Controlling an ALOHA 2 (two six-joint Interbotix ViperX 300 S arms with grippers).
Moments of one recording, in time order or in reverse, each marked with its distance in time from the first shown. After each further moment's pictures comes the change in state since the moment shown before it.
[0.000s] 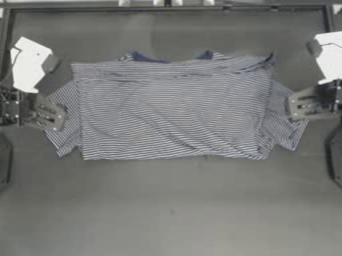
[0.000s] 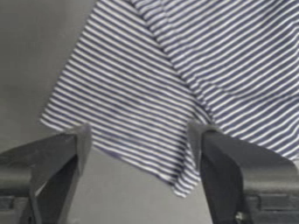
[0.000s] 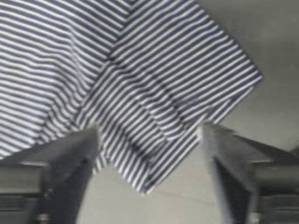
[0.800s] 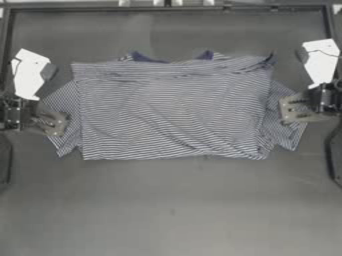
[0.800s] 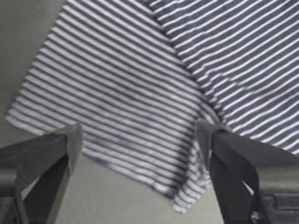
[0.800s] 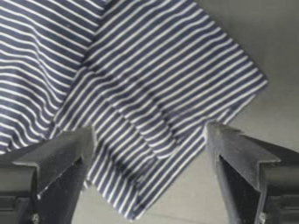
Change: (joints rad) left arm 0.066 0.060 0.120 -0.008 -0.235 -0.038; right arm -0.054 0.140 0.046 0.005 -0.132 -0.012
